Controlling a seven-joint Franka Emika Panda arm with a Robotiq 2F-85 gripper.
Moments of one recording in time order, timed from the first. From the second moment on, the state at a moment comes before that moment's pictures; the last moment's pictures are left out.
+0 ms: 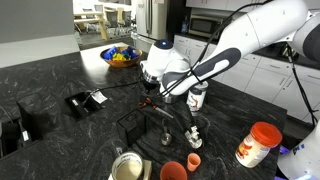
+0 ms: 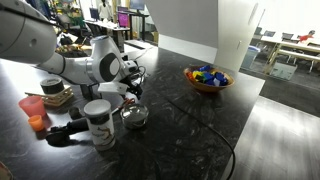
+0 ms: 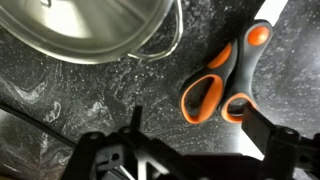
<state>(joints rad) 0.21 0.57 0.00 -1.66 -0.31 2.55 0.12</state>
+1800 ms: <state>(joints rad) 0.25 0.61 -0.10 -1.62 -0.37 2.51 0.21</state>
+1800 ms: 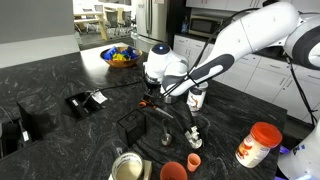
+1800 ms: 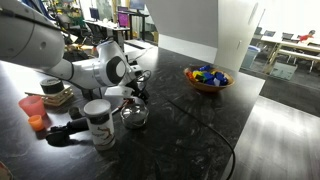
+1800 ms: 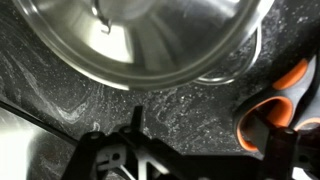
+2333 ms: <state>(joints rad) 0.26 0.61 -0.09 -1.61 -0.36 2.51 0.23</state>
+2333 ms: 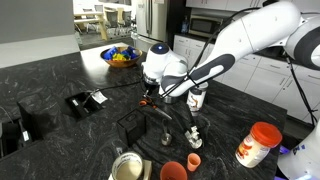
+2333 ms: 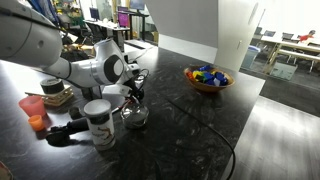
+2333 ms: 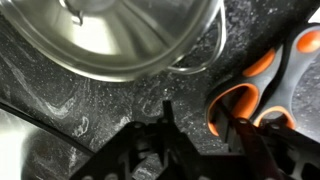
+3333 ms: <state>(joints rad) 0.28 0.59 -0.11 -1.61 -0.39 2.54 0.30</state>
